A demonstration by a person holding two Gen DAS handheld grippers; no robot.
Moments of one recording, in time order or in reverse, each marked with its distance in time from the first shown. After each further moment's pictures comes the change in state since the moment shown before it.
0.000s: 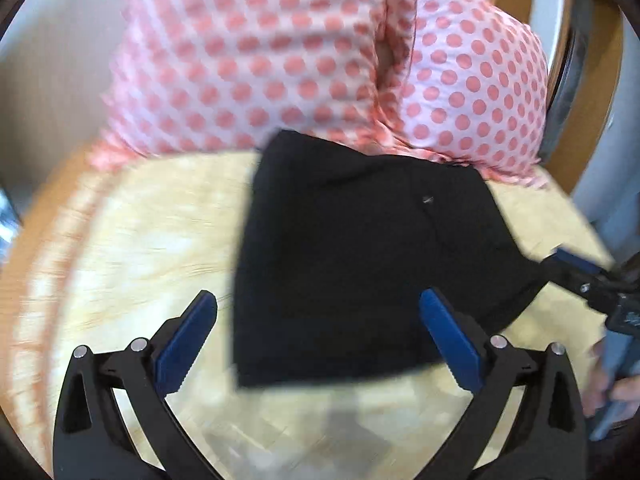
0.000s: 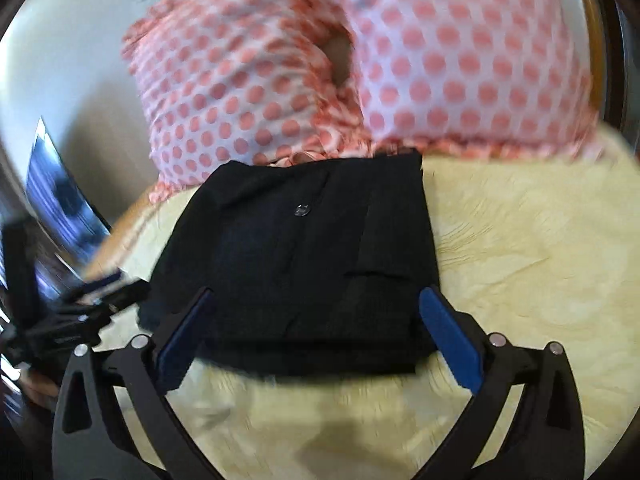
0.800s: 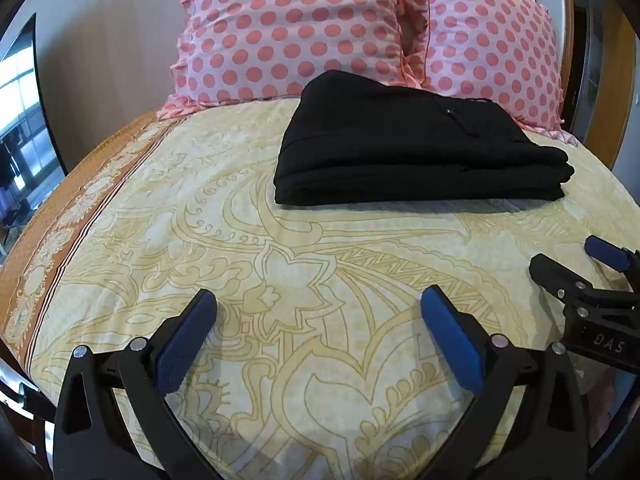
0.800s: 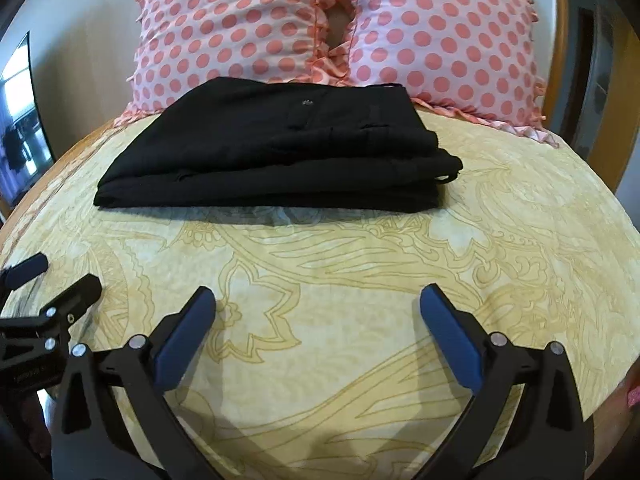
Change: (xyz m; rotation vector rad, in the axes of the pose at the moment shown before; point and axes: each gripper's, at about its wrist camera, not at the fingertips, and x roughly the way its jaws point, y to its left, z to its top) left arm -0.032 0.001 -0.112 -0.031 -0.012 0.131; right arm 0.003 0.049 -0.107 -0.036 0.015 -0.231
